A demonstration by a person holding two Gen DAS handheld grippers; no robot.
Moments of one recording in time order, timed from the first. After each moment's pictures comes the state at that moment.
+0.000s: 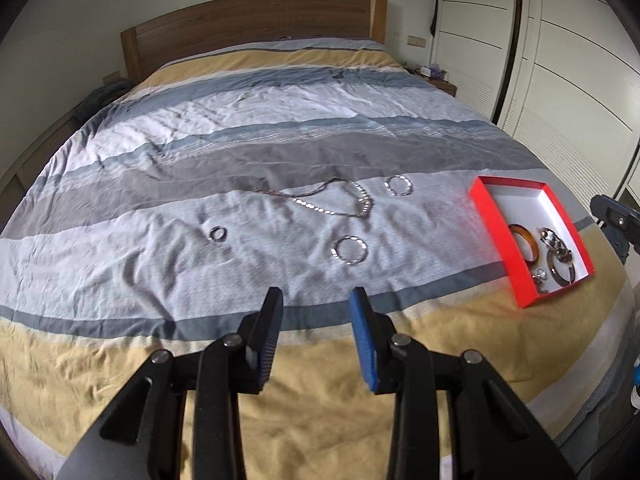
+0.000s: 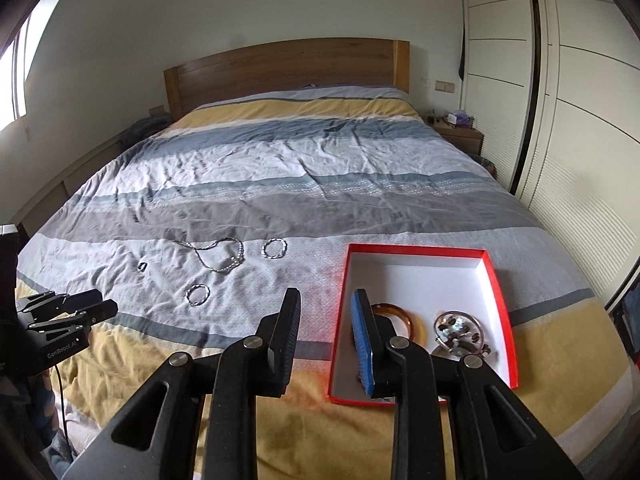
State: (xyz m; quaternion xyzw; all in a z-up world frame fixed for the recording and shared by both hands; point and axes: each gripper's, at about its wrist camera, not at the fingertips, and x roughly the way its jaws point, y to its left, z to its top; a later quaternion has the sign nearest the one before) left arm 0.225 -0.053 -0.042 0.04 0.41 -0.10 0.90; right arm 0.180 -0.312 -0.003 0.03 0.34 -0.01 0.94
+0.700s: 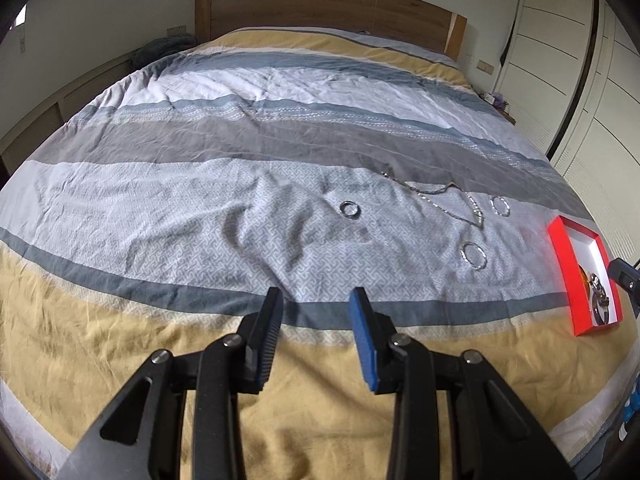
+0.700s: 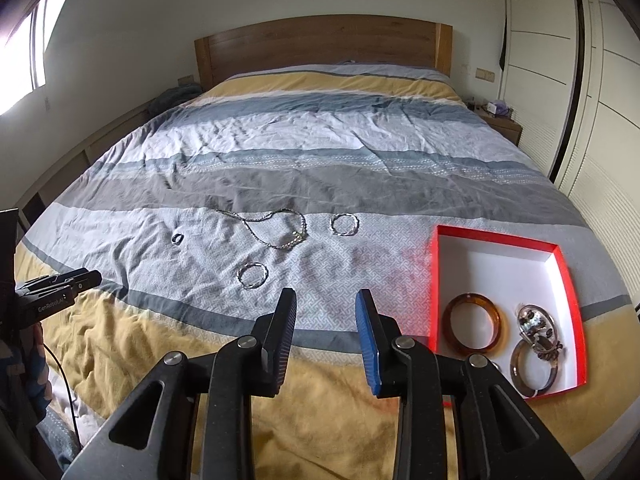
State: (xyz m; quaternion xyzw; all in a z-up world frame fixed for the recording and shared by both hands) left arm 0.248 0.071 -0.074 -0.04 0.43 -0.02 0.90; right arm 0.216 -0.234 -0.039 0.01 0.38 0.04 0.93
